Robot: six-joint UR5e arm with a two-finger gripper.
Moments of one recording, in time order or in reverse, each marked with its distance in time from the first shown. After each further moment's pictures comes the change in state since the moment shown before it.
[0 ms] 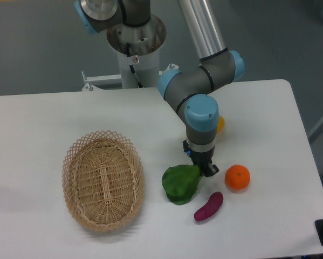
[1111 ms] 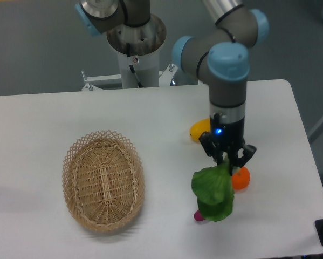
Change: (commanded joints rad) arm 0.103 0.158 0.181 0.000 -0.290 -0.440
